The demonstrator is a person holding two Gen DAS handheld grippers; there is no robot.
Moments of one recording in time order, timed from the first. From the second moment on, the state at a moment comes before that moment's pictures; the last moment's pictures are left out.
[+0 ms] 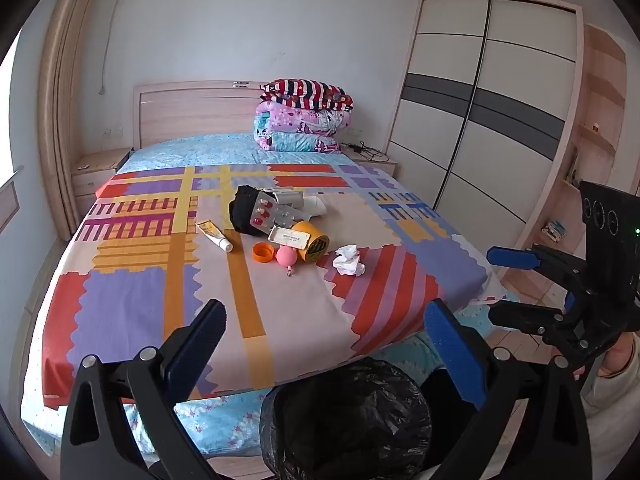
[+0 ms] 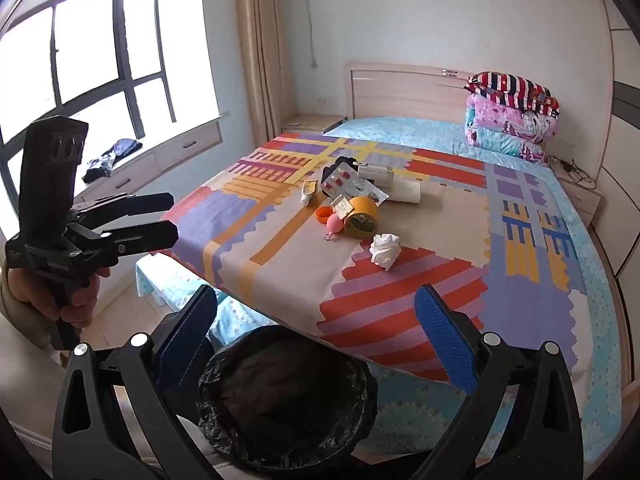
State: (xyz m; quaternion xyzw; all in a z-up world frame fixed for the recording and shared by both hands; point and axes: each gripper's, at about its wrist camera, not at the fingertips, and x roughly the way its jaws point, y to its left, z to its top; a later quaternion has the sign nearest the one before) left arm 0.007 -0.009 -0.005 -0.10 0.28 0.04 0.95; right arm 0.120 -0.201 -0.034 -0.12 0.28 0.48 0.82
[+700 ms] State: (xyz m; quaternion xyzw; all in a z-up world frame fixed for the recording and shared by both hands) left arm 0.002 0.001 -0.014 -0.10 0.28 0.03 0.95; right arm 0.116 -0.196 -0.031 -0.13 0.28 0.49 0.82
